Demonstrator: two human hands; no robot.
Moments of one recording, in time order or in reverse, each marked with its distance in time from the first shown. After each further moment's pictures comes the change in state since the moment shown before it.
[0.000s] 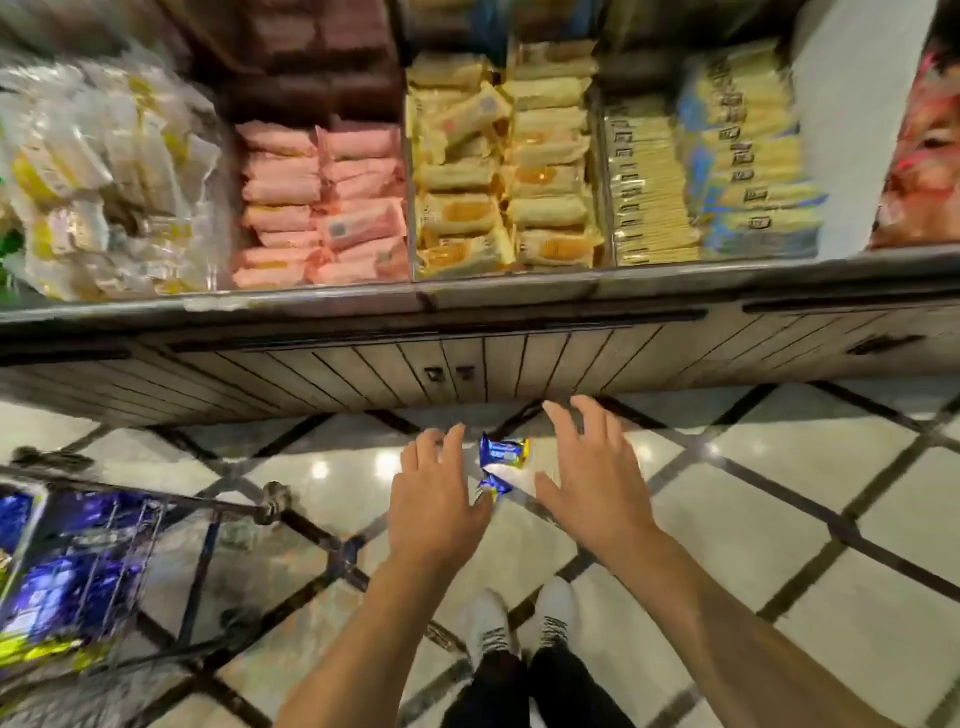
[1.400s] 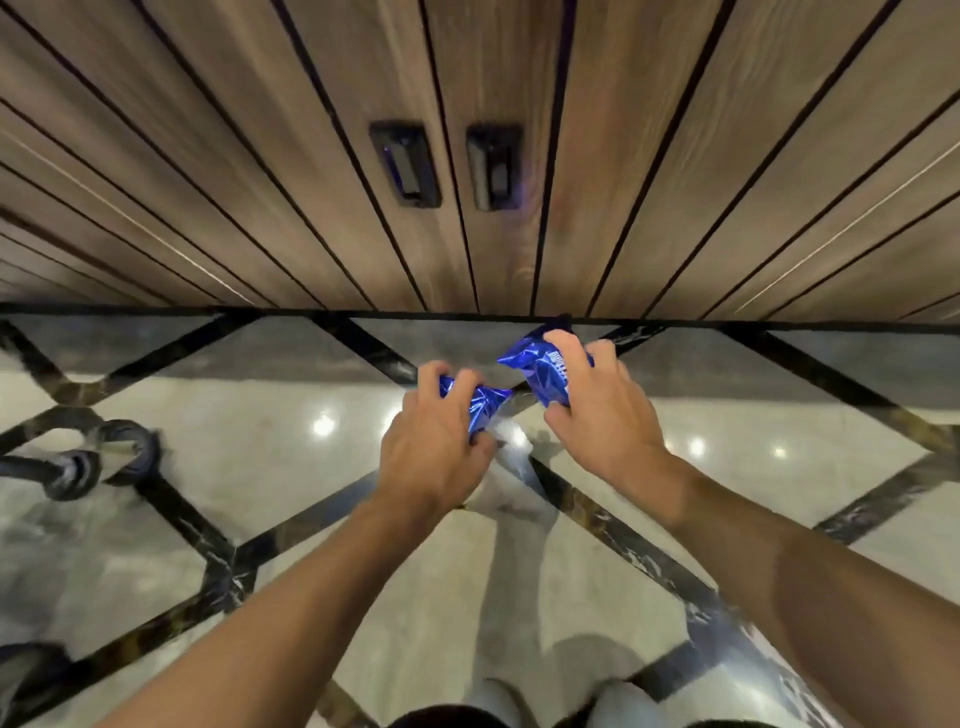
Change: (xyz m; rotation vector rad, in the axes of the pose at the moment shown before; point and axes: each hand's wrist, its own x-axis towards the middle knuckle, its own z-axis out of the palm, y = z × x) left_hand 0.191 -0.193 0.437 -0.063 -0.022 -0.065; right_hand 0.218 0.105 0.492 0.161 -0.071 -0.095
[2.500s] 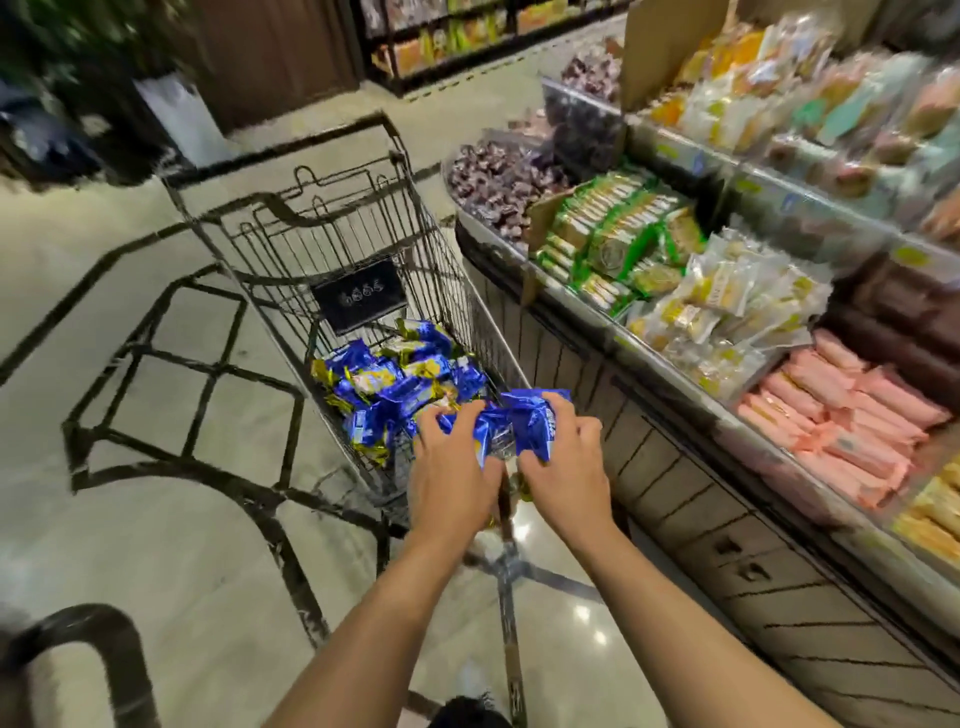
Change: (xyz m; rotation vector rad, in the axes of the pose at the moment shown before) left_hand -0.445 -0.044 -0.692 -0.380 0.674 -0.787; right_hand -0.303 -0.670 -0.402 0.292 -0.201 -0.562
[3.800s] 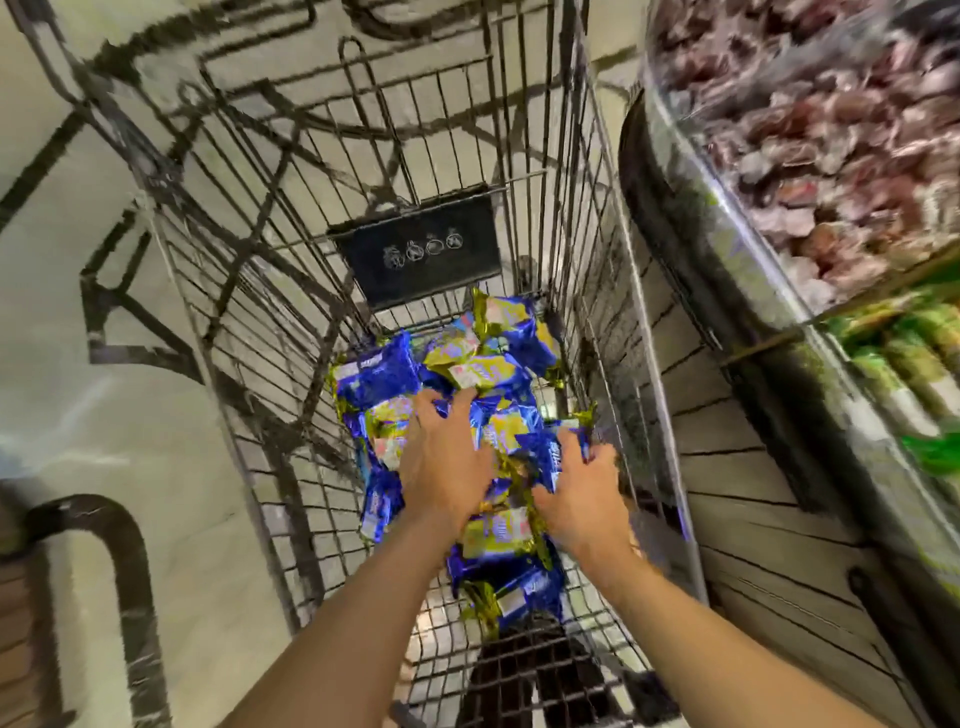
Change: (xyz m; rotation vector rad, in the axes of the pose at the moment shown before) left_hand 0.390 -0.212 0.135 0.190 -0.137 -0.440; right_hand 0.347 0.060 0.296 -0.388 -0.538 0.042
